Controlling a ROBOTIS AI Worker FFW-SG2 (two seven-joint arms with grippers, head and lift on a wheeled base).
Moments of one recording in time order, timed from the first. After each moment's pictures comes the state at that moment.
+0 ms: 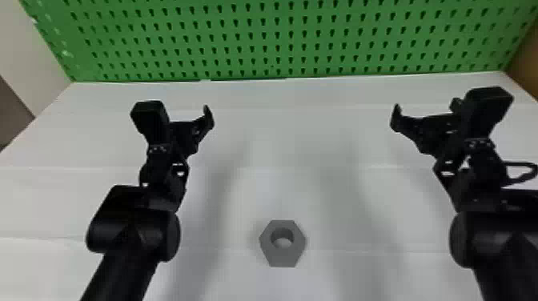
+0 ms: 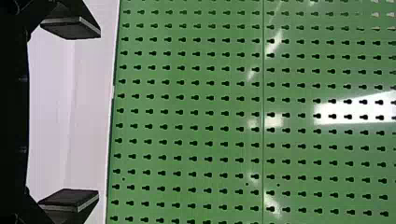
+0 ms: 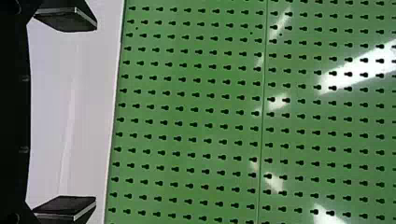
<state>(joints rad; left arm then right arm) -0.12 0.18 -0.09 -1.51 0.20 -0.02 0.17 -0.12 0.00 -0.06 -1.58 0.05 0.09 0.16</state>
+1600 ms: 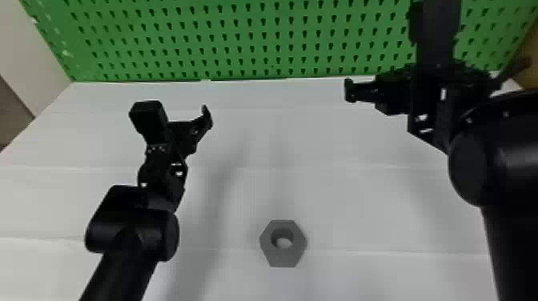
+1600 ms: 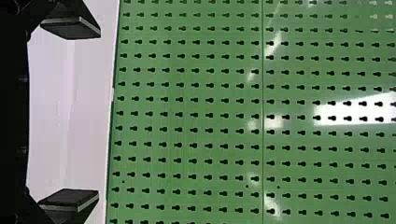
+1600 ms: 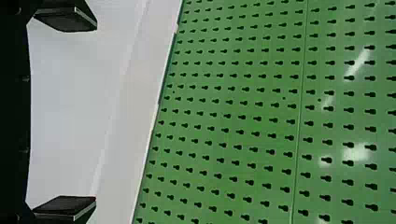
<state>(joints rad) -0.12 0.18 -0.08 -1.51 0.20 -0.02 0.17 -0.29 -0.02 0.19 -2.08 0.05 1.08 0.16</state>
